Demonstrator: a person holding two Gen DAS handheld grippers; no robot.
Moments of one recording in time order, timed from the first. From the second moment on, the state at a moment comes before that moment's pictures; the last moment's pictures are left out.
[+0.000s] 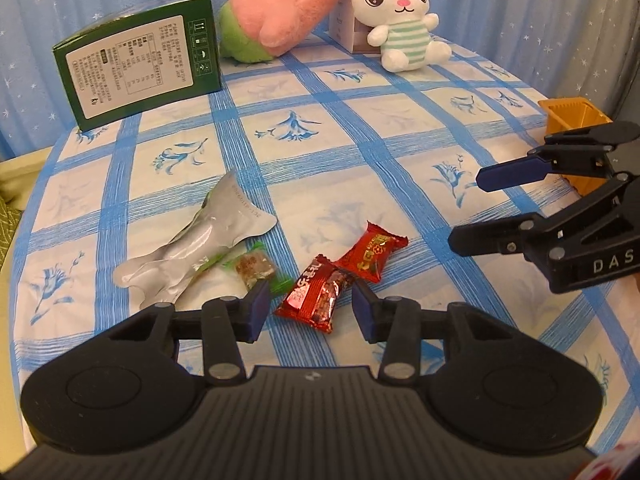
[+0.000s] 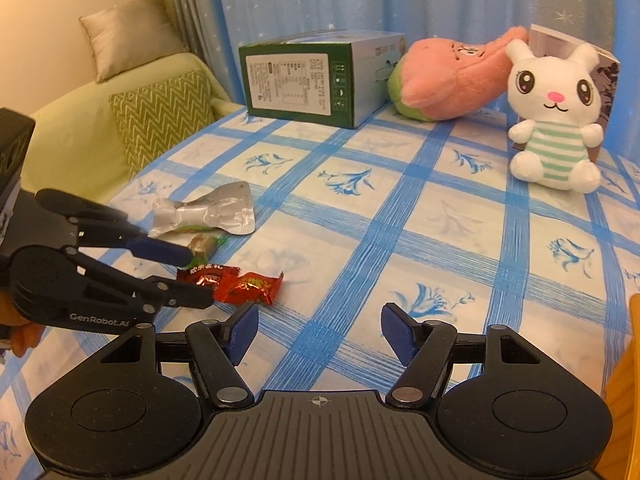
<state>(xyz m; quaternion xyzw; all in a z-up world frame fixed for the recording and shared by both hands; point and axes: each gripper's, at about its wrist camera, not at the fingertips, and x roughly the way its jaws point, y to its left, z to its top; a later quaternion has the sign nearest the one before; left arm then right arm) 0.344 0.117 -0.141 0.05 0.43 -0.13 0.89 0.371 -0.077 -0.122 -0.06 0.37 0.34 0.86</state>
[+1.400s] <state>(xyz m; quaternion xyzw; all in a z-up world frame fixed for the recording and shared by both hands) 0.339 0.143 -0.113 0.02 0.41 -0.06 0.91 0.380 -0.005 -0.148 -0.07 0.36 0.33 0.87</state>
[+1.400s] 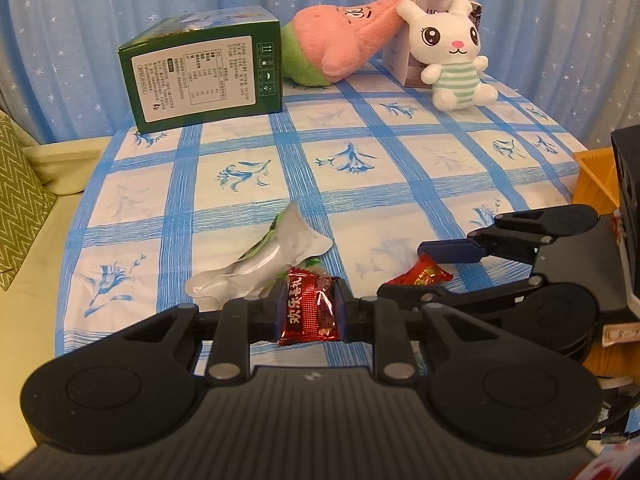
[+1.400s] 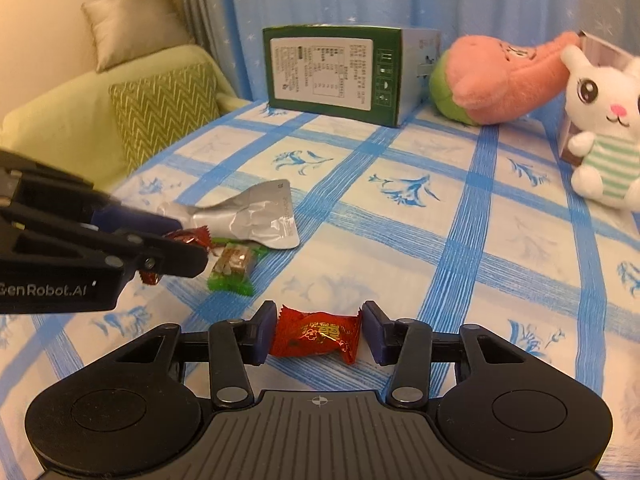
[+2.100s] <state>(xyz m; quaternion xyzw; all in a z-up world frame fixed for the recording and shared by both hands) 0.341 0.142 -0.112 0.01 0.41 -0.06 0.91 0.367 -0.008 -0.149 -0.10 0.36 0.32 0.87</state>
